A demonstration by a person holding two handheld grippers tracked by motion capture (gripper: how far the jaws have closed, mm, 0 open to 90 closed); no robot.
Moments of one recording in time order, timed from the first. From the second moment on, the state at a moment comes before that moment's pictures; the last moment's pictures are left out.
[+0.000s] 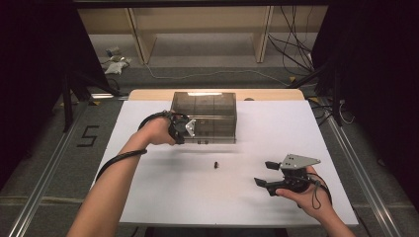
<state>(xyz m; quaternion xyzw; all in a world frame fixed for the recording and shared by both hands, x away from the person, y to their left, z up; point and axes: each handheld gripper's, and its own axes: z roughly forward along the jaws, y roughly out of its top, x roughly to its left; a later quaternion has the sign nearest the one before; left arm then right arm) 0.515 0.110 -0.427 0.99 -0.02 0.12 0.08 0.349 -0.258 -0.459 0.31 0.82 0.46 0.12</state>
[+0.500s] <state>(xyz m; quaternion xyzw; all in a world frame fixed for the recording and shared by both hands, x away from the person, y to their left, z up) 0.512 0.114 -0.426 0.99 -0.03 0.11 0.08 0.350 -0.258 -0.459 0.31 0.82 0.46 0.12</state>
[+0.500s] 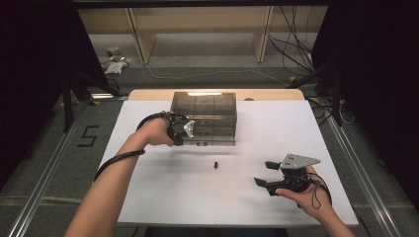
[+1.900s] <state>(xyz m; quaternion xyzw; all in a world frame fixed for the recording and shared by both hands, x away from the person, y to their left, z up) 0.505 0.114 -0.421 0.99 0.02 0.11 0.12 0.350 -0.258 -0.459 0.31 0.82 0.46 0.12</state>
